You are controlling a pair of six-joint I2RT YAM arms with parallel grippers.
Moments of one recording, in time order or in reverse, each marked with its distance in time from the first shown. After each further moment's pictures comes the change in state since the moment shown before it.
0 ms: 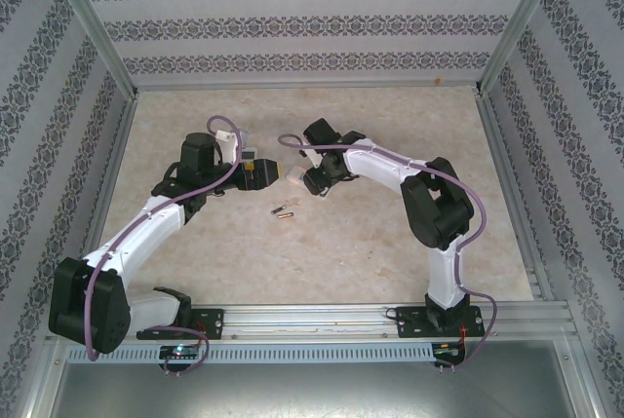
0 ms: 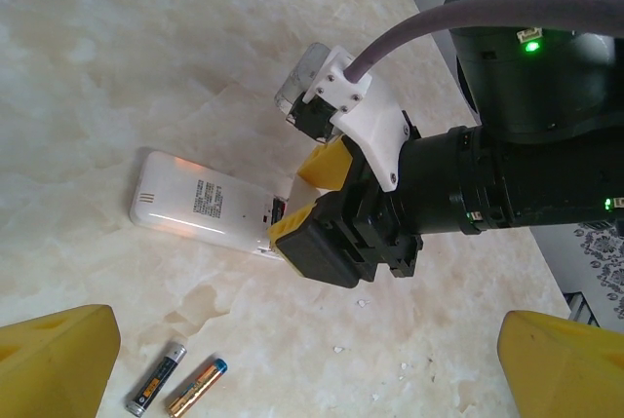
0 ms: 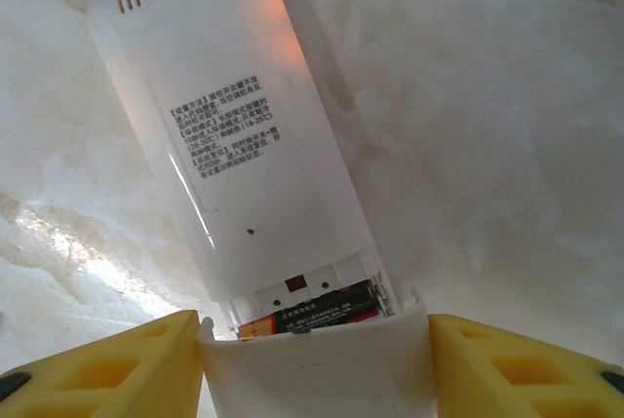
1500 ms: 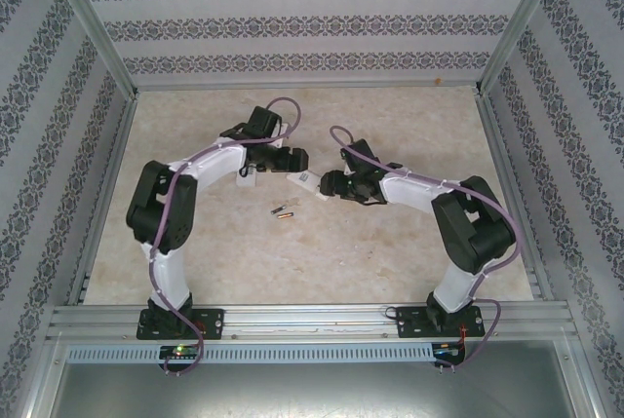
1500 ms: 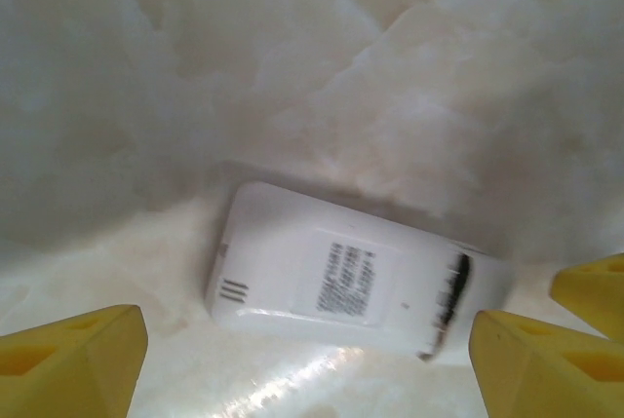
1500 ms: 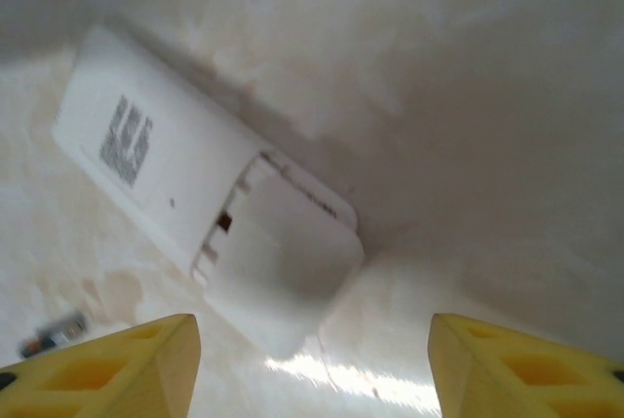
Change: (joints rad) left arm -0.131 0.724 0.587 -0.334 -0.268 0.076; right arm -0.111 -0.256 -0.515 0.523 -0.194 0.670
